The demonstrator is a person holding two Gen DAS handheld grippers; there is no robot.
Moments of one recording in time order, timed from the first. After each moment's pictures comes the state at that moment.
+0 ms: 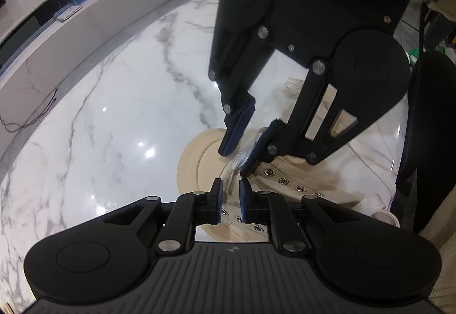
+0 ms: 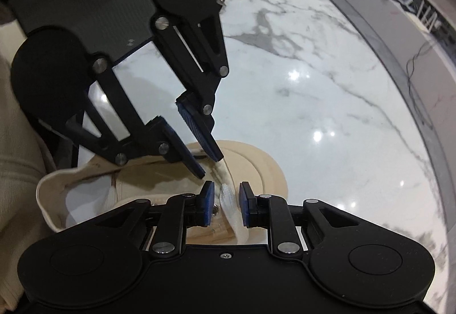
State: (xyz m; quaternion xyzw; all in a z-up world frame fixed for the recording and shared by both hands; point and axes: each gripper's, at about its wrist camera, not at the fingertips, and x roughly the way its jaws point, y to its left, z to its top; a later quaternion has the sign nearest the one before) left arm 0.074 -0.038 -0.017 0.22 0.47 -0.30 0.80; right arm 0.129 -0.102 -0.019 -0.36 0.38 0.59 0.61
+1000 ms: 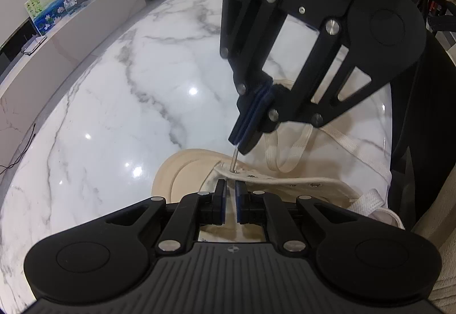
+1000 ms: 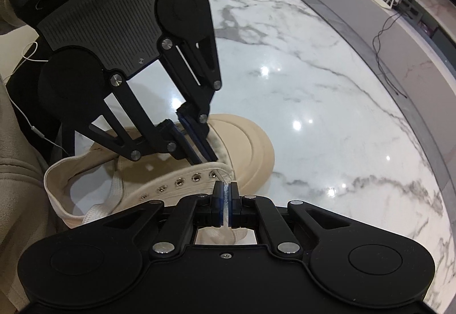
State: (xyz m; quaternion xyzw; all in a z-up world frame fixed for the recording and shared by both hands) left arm 0.080 -0.065 -0.037 0.27 0.44 -0.37 0.77; right arm 0.114 -0.150 -0.010 -0.34 0.39 0.54 0.67
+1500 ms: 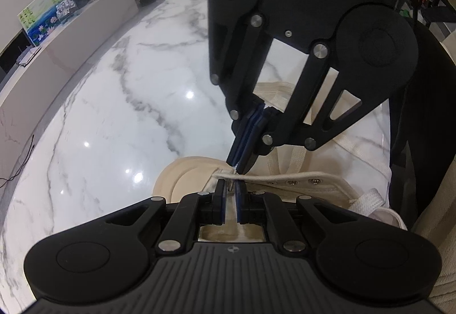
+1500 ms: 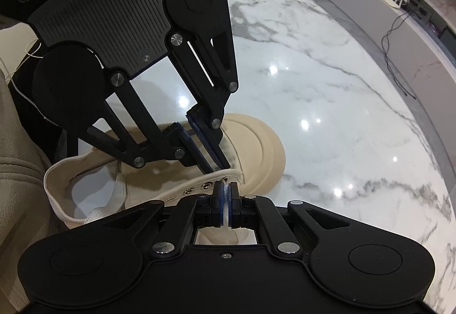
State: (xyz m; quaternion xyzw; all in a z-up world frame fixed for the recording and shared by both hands) left arm 0.077 -0.070 -0.037 0.29 0.43 -0.39 0.76; right arm 0.117 -0.145 -0.015 -0.34 0.40 0.55 0.65
